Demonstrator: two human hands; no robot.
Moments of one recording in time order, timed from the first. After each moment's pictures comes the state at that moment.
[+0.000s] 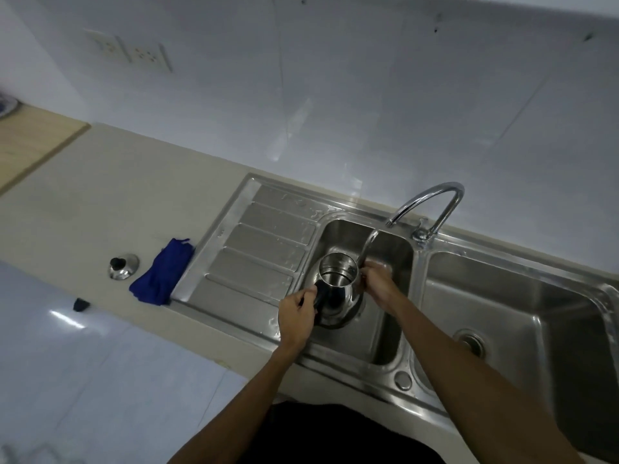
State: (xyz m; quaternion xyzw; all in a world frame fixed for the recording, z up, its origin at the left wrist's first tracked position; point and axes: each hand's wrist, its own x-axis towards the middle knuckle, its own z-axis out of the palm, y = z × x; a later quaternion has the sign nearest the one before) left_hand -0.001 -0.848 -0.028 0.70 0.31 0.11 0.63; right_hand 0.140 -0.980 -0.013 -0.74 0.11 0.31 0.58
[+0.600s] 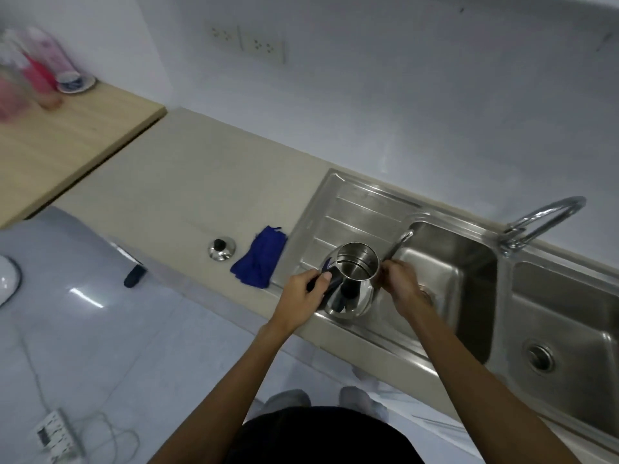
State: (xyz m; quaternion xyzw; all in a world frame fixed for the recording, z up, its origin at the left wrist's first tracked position) left_hand -0.113 -0.605 0.011 0.78 0.15 0.09 0.61; right_hand 0.029 -0.777 0.016 -0.71 0.18 0.24 0.64
